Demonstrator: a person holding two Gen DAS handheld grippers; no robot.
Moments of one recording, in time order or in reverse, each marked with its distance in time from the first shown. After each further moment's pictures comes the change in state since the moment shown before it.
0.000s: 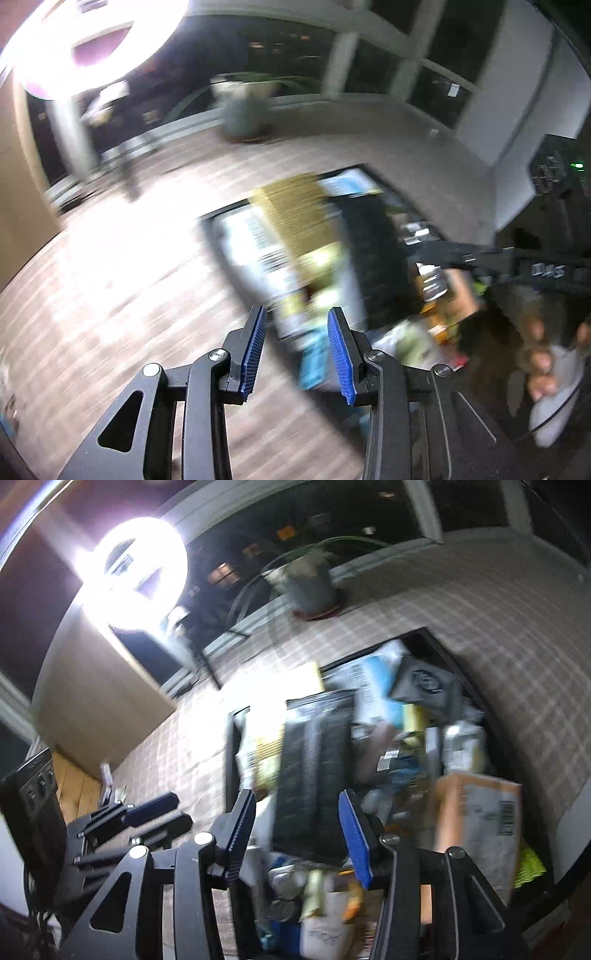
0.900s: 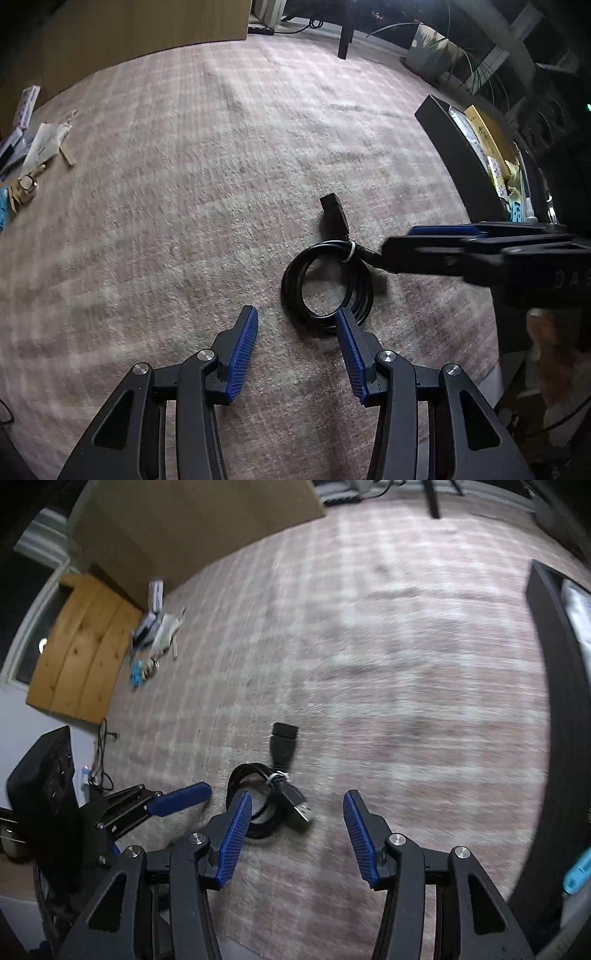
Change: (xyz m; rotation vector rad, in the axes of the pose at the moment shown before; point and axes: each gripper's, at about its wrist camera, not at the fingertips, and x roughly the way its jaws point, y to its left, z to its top) left arm -0.017 0.176 -0.197 -0.410 0.175 0.122; right arm 0.196 0.219 -0.108 -0.358 0.499 0.145
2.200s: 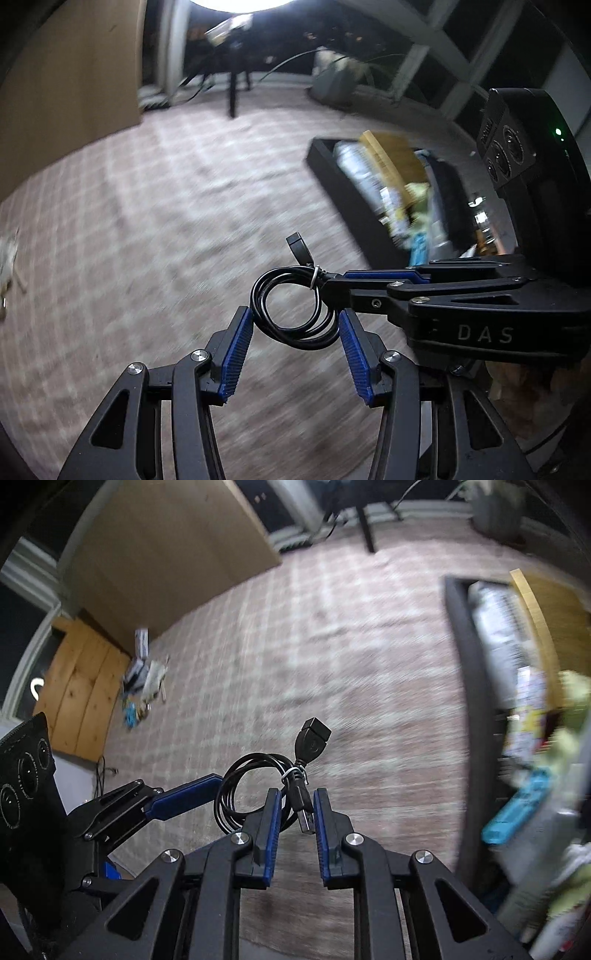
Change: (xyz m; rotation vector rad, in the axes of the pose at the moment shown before) left arm -0.037 -0.115 0.046 0.224 -0.144 -0.134; right arm -0.083 -0.032 -0.019 0.119 -0.172 -0.059
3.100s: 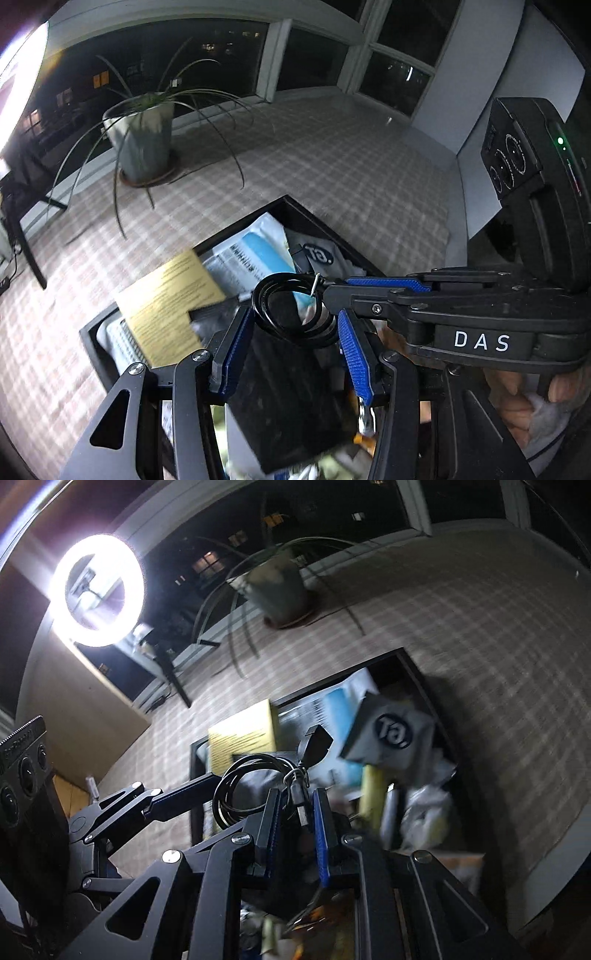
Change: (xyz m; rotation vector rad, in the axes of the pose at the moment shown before) left arm 0.125 -0.248 0.173 0.344 0.017 -0.151; right arm -0.161 -0.244 0.037 0.319 -0.267 -0.131
